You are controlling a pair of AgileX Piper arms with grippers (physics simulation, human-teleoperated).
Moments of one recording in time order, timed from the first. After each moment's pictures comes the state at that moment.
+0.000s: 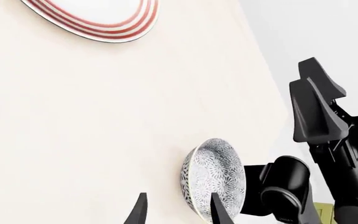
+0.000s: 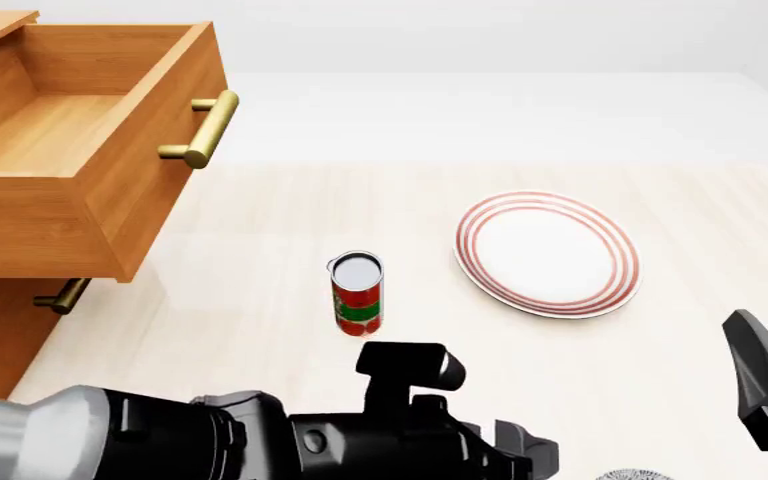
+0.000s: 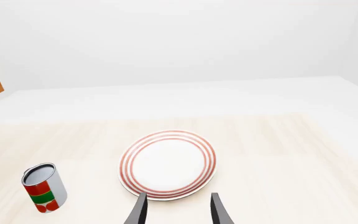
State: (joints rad) left arm -1.23 1.62 -0.70 -0.29 -0.86; right arm 0.03 0.02 -0.04 0.09 0.06
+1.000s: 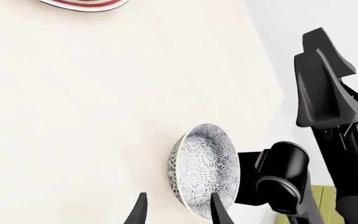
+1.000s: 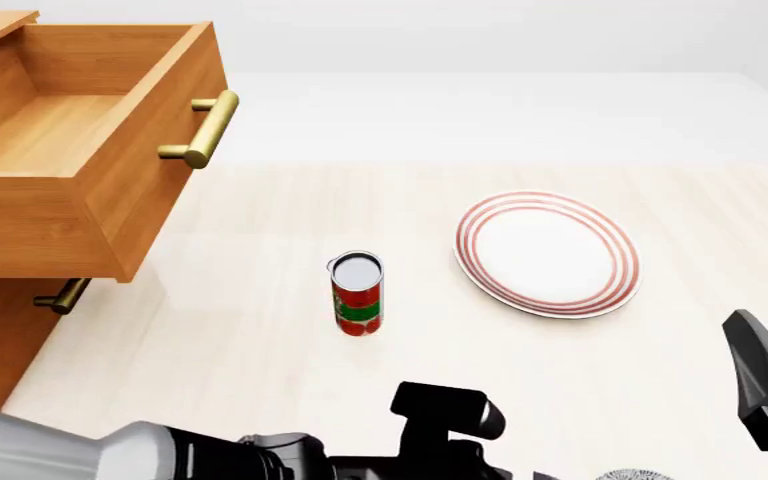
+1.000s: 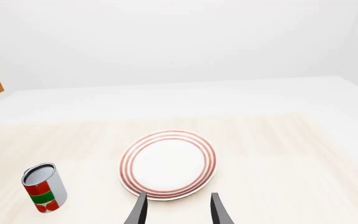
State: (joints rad) left arm -1.31 1.72 -0.73 -0.33 -0.91; right arm 0.03 0.02 -0.04 0.09 0.06
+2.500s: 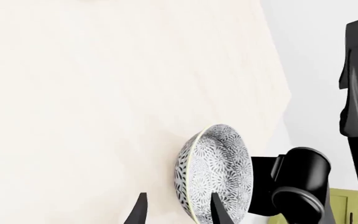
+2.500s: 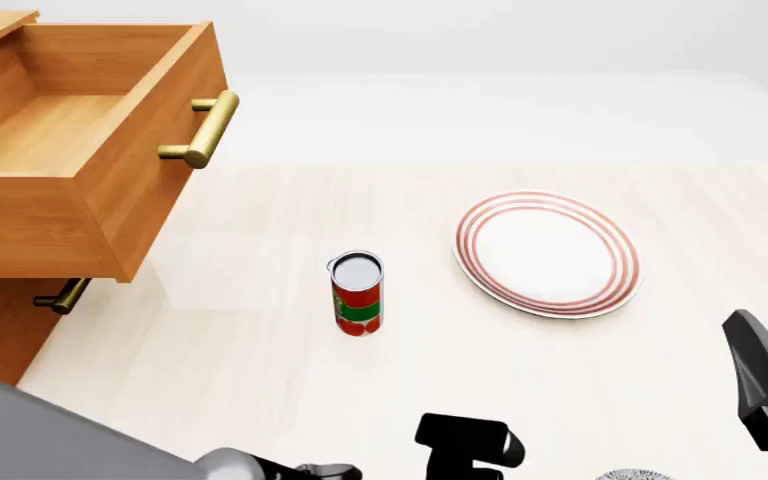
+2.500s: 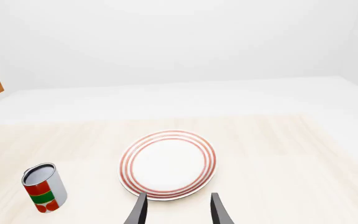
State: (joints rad) left arm -1.34 1.88 -0.78 -0.44 -0.98; right arm 0.03 0.02 -0.04 0.09 0.06
